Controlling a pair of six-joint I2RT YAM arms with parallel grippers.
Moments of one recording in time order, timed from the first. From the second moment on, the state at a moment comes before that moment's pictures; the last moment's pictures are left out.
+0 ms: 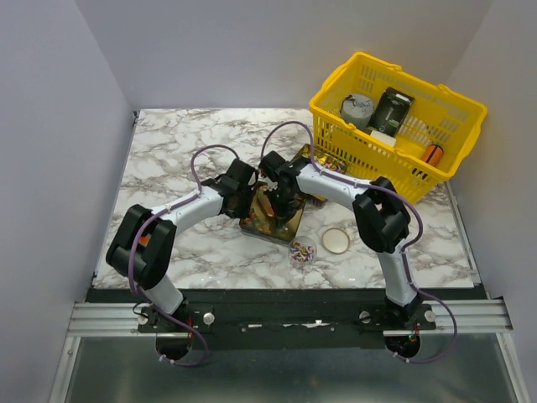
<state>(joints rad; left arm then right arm) -0.53 1.62 1.01 -0.44 -0.02 -0.27 0.76 2.14 1.68 -0.90 -0.12 0.34</state>
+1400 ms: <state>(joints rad) -0.54 1.30 0.92 -0.31 -0.12 -0.32 0.75 1.87 1.63 -0.95 0.03 0.45</state>
